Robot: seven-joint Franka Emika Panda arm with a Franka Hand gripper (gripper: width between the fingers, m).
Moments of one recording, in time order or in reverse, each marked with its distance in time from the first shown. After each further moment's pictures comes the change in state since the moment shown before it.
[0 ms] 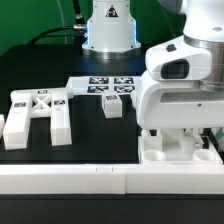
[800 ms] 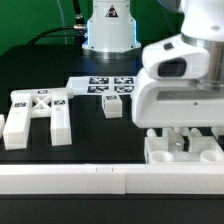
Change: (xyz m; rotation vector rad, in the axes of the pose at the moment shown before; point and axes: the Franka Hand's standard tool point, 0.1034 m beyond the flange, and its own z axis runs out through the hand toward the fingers) arm 0.000 0.016 -0.027 -0.016 0.017 -0.029
